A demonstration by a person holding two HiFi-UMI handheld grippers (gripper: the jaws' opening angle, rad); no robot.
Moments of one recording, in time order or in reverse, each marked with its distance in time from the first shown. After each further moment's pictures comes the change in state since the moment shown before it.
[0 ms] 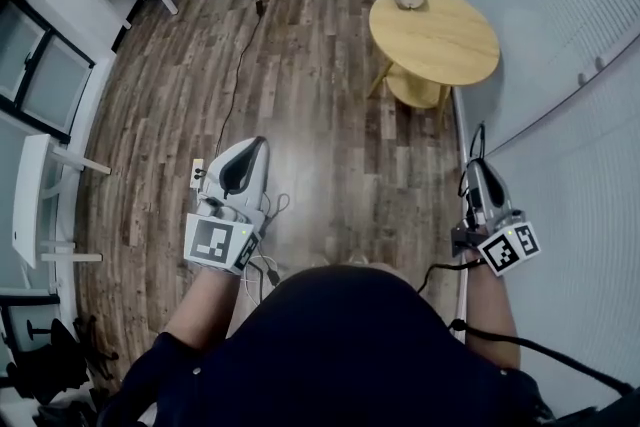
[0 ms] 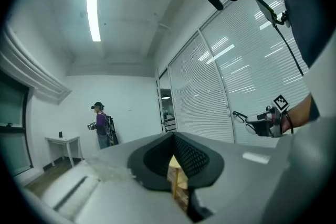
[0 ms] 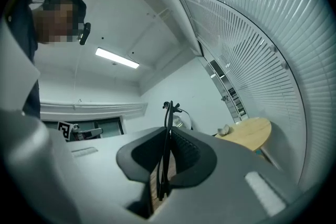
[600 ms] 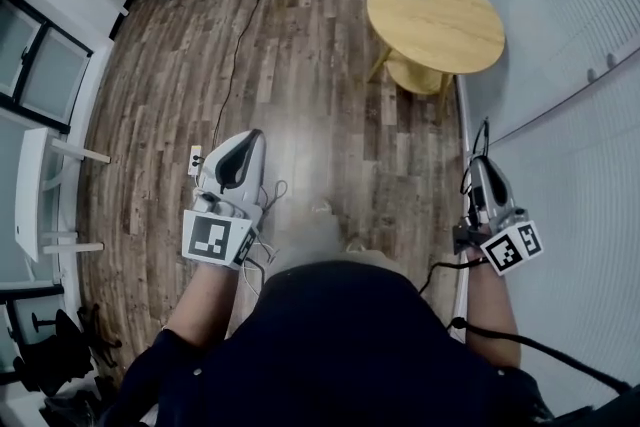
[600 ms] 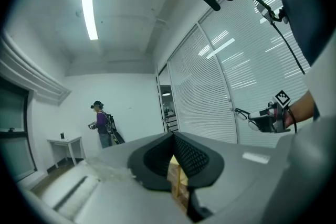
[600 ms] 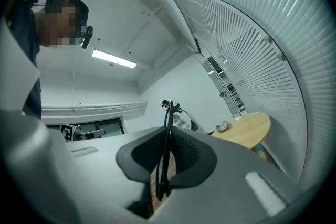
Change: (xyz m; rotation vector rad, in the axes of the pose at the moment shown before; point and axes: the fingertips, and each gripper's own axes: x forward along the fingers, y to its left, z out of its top) left arm 0.041 -0.013 -0.018 0.030 0.049 0.021; right arm 0.004 -0.047 -0.005 0.035 0.022 0.002
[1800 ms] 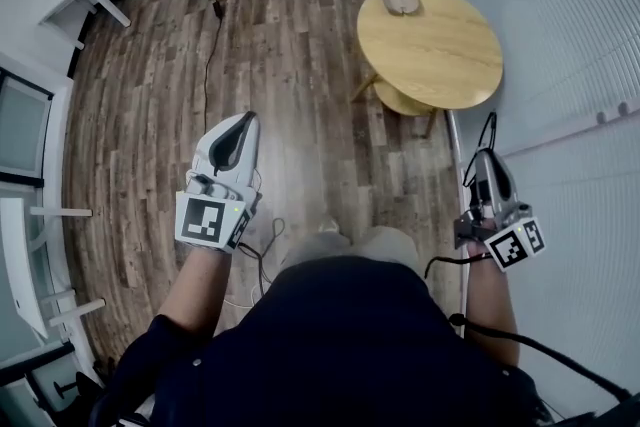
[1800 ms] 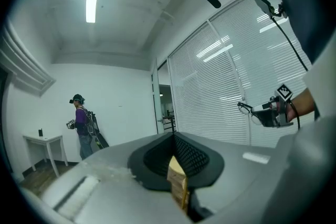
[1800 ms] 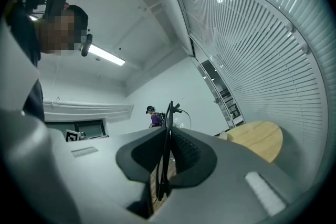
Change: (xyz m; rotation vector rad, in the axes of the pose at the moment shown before) left arm 0.207 0.188 -0.029 -0.028 -0.045 -0.155; right arm 0.213 -0.025 0.023 -0.031 -0.063 -0.137
